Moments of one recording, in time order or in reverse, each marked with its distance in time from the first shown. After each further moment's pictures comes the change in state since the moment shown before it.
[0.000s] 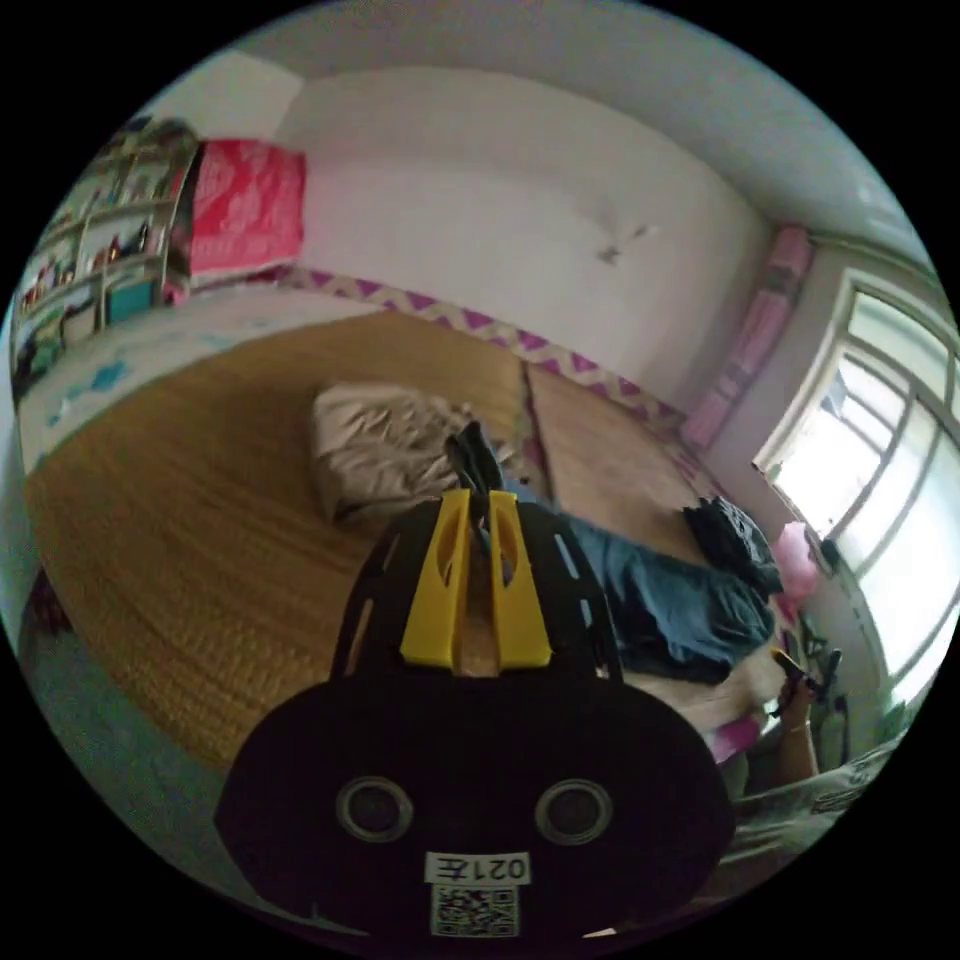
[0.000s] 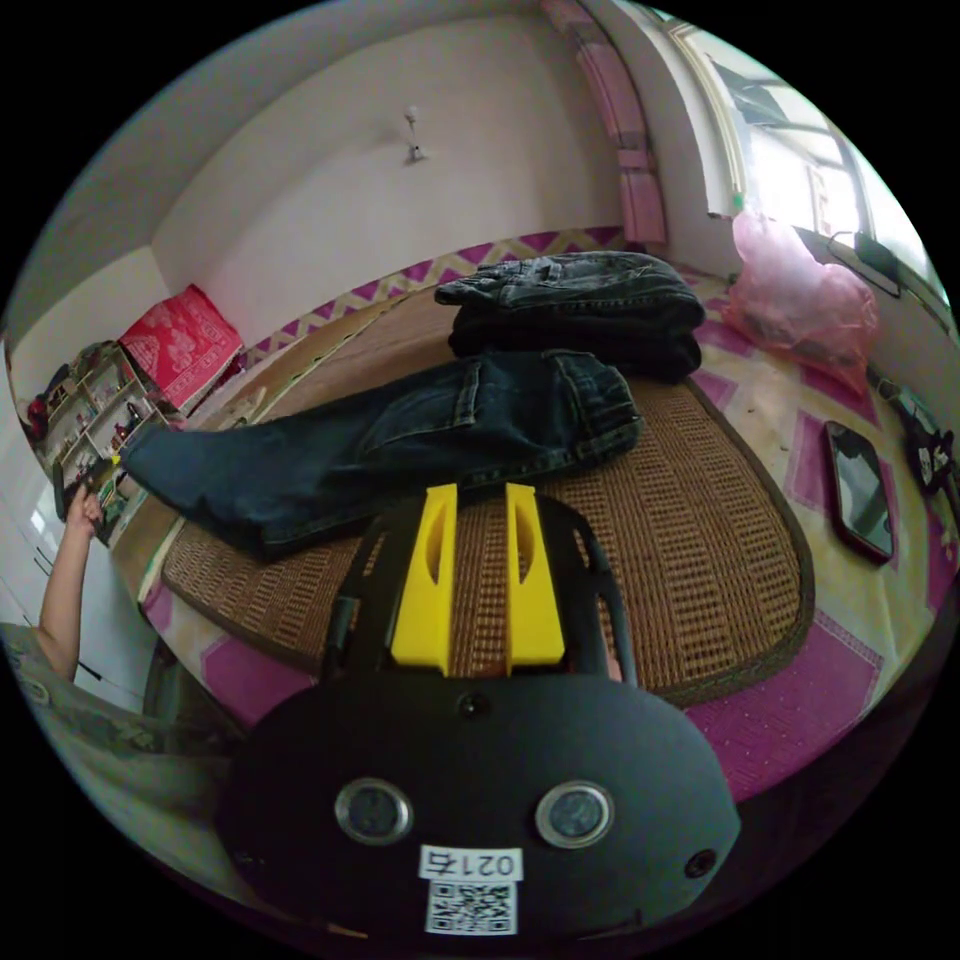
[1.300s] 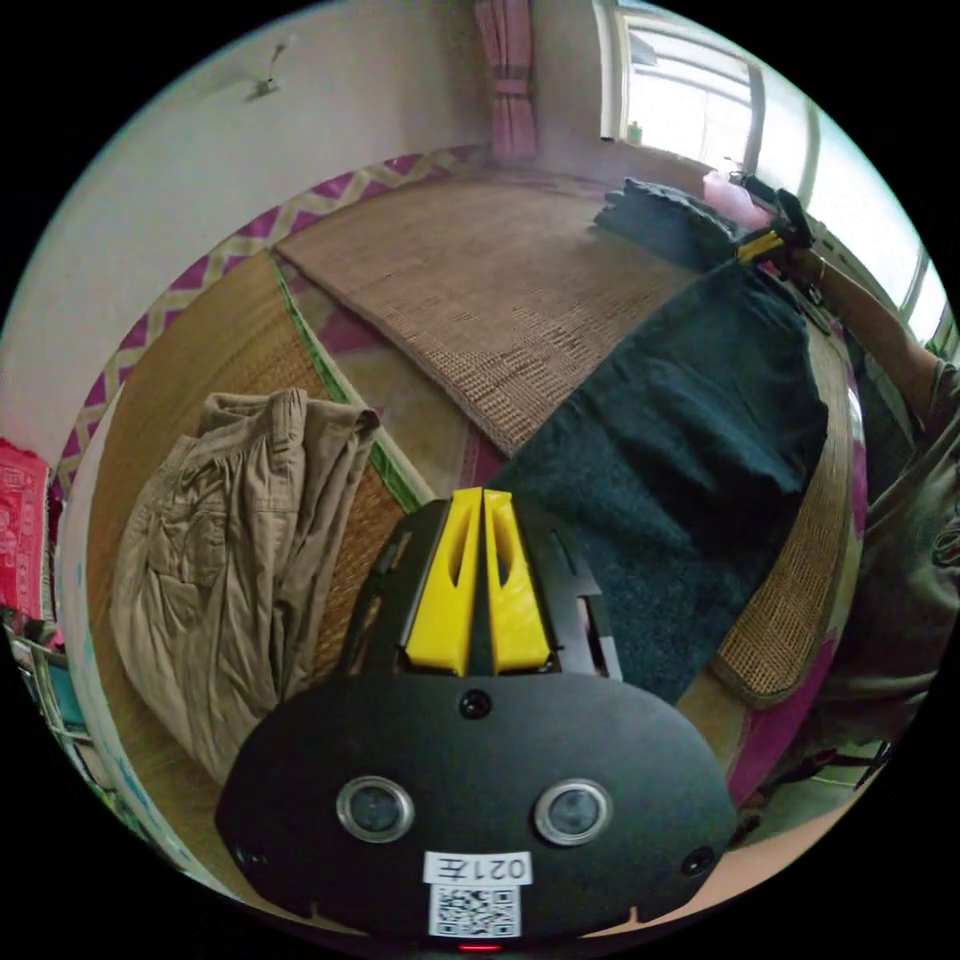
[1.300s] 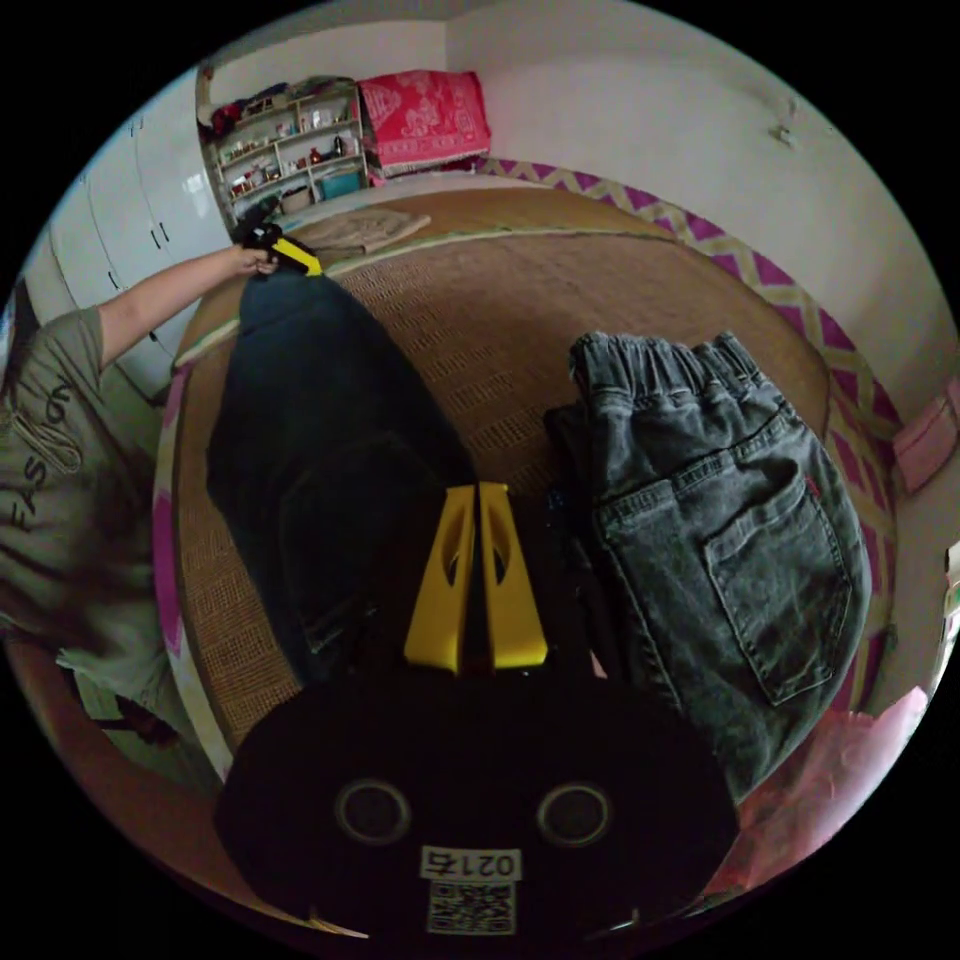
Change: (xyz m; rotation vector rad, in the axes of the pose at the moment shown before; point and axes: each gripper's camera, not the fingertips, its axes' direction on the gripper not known) left arm 0.177 -0.042 0.178 -0.432 0.131 0.921; right arm -0.077 -0.188 0.136 -0.359 -0.275 -0.845
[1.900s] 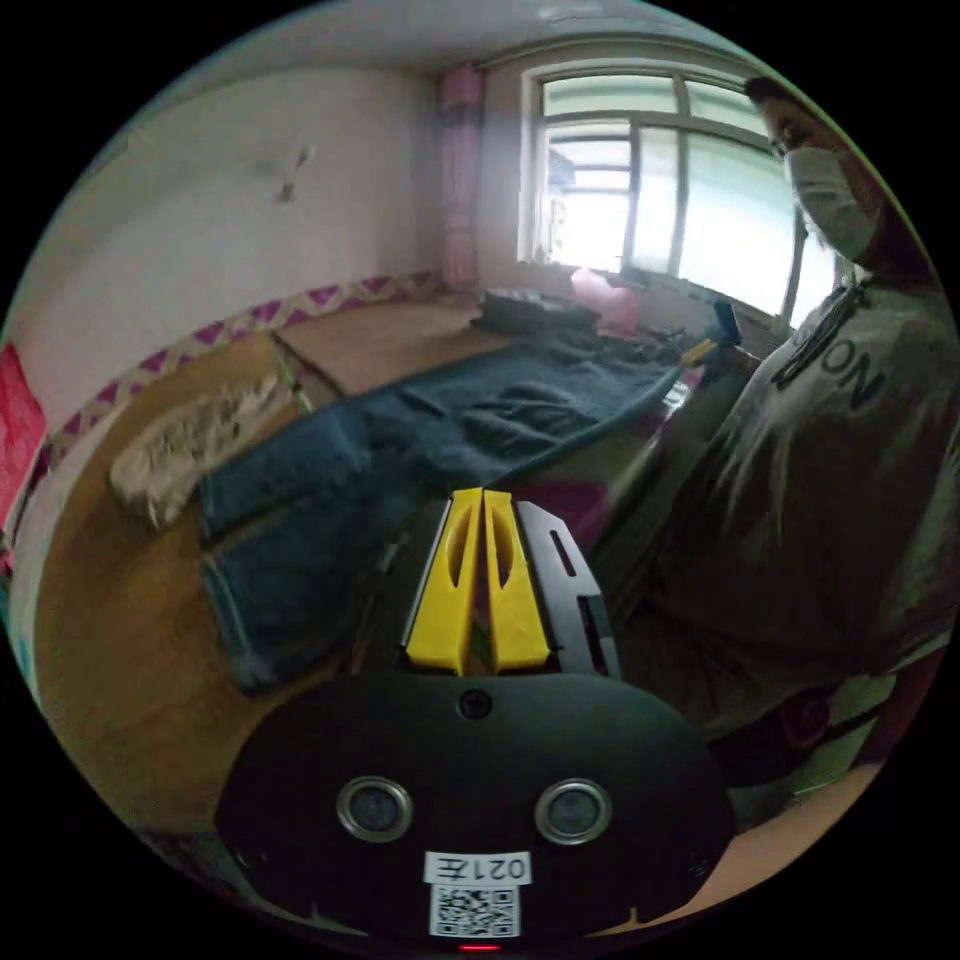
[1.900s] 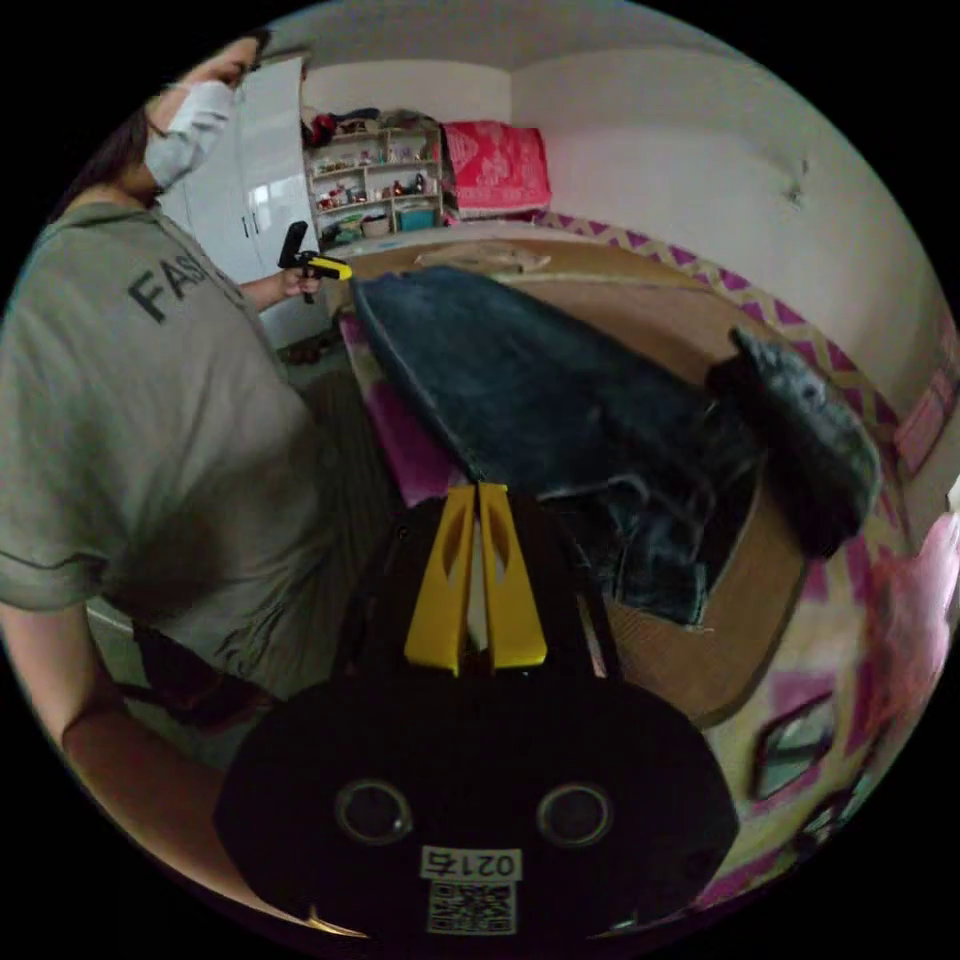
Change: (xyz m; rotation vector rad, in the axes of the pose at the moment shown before) left arm 0.219 0.284 -0.190 0.309 0.147 -0.074; right arm -0.262 0.215 -0.117 0.123 -0.065 -0.021
